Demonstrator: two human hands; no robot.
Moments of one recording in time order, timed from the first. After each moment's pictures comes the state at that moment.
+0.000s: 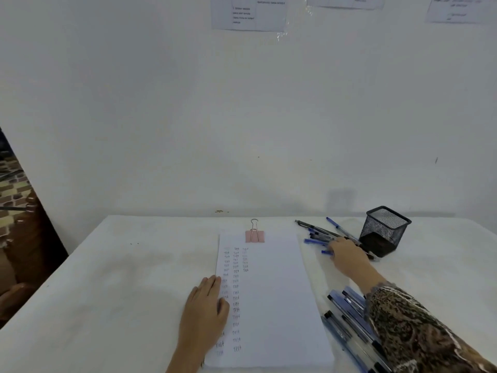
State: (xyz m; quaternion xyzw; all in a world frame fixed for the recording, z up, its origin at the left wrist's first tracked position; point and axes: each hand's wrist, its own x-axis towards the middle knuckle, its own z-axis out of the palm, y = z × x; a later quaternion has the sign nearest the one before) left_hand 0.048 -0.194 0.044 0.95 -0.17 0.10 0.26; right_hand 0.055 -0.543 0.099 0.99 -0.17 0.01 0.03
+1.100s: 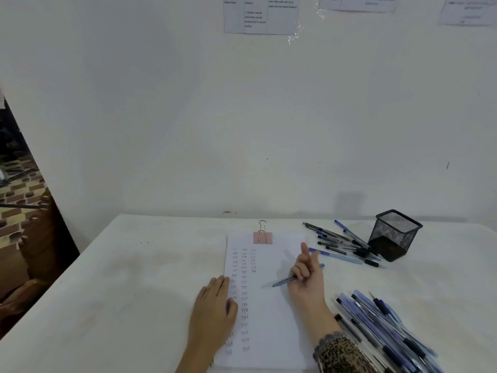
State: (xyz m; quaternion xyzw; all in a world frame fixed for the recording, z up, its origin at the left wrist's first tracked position) left_hand 0.045 -0.194 0.052 0.96 -0.16 0.06 0.22; right_hand 0.042 -0.394 0.090 0.11 -0.13 0.17 -0.97
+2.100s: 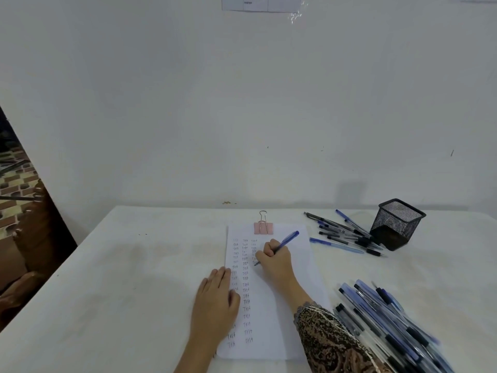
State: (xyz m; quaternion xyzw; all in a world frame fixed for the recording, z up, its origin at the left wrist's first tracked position) left_hand 0.046 -0.194 0.051 0.96 -0.16 0.06 0.21; right_hand 0.075 -0.352 0.083 0.71 -0.13 0.17 -0.67
